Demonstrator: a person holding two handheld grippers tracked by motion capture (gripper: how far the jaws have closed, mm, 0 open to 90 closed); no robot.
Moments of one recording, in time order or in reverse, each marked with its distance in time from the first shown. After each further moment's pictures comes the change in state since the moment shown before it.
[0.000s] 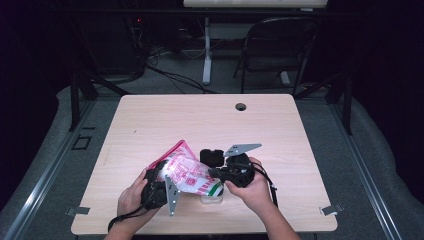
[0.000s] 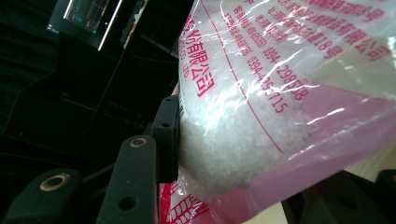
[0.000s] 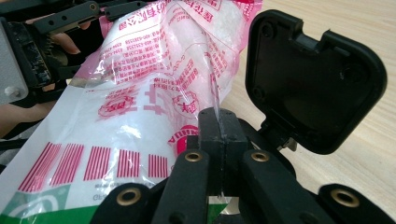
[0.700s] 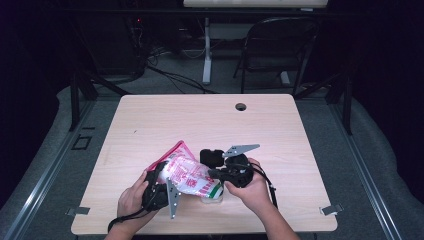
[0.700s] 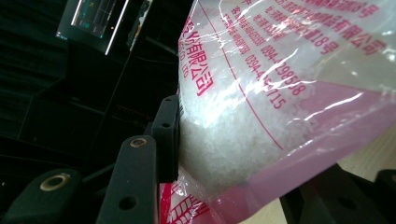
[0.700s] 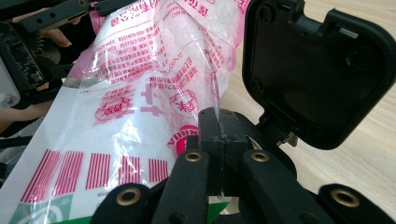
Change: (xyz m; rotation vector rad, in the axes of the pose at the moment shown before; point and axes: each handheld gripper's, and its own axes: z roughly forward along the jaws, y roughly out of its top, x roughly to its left) left arm -0.008 -0.004 0.000 0.000 0.026 0.039; right arm -0.004 -0.004 0.008 0.015 -0.002 0.010
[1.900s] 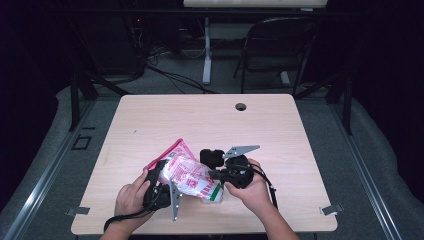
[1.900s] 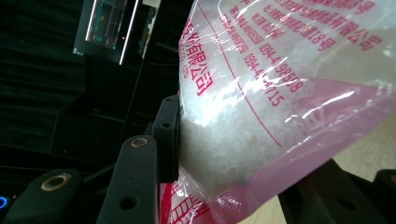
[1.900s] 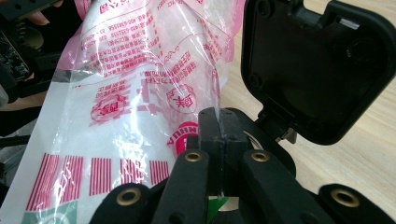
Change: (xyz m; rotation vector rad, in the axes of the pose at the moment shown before) left arm 0.005 0.007 -0.005 0.019 0.043 0.133; right arm 0.000 -0.003 0.001 0.003 -0.007 -0.001
